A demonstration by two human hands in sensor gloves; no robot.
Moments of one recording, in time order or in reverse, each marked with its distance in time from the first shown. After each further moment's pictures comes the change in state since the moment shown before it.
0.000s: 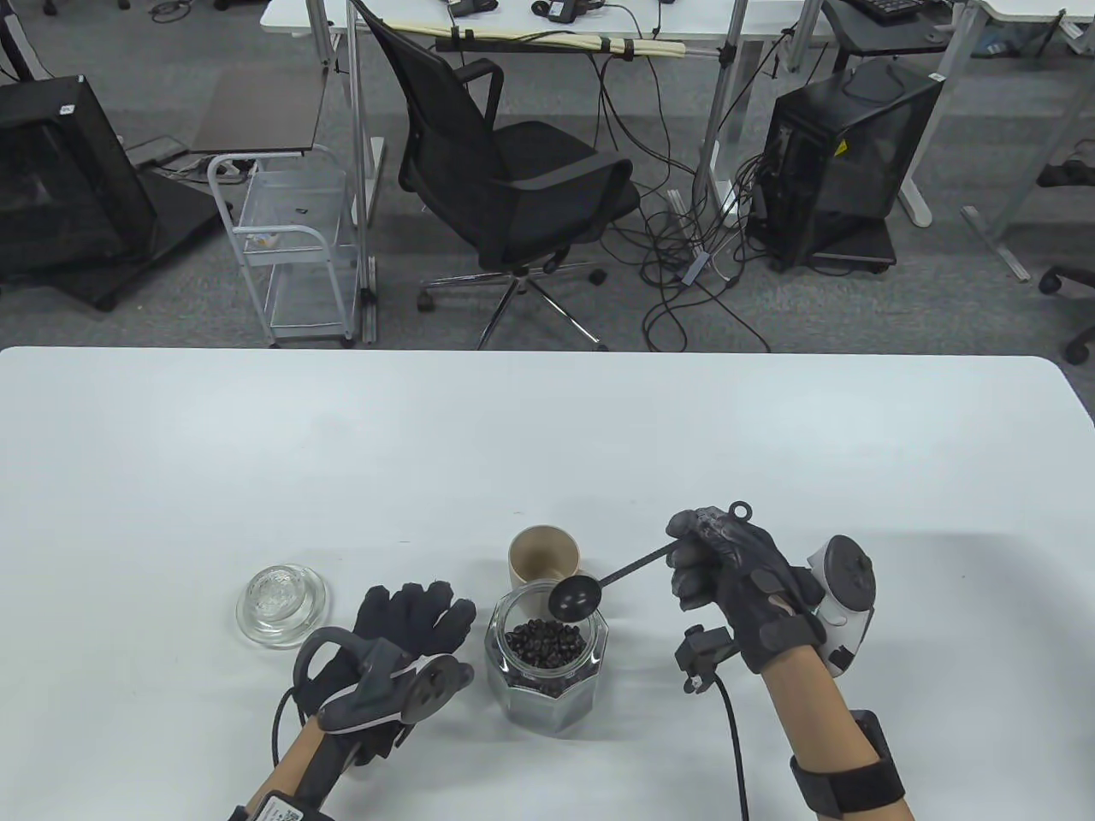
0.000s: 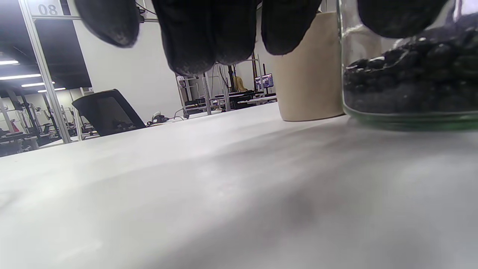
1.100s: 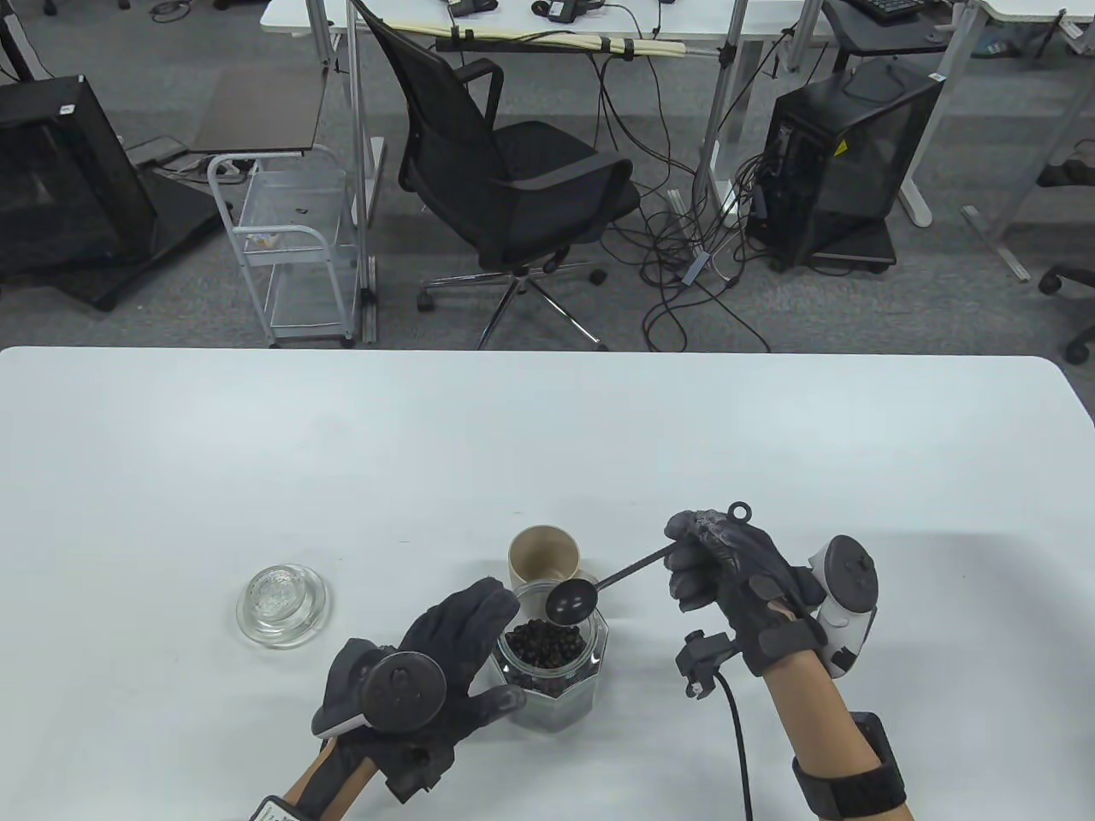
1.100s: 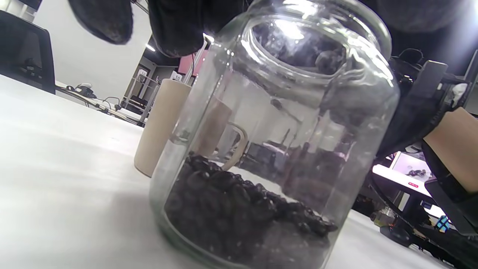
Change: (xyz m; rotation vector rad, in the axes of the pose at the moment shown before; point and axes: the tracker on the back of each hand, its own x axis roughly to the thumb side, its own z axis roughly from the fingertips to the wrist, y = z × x) left_hand 0.018 0.019 0.006 0.167 -0.154 0.631; right_hand 0.005 0.002 0.002 0.029 -0.056 0.052
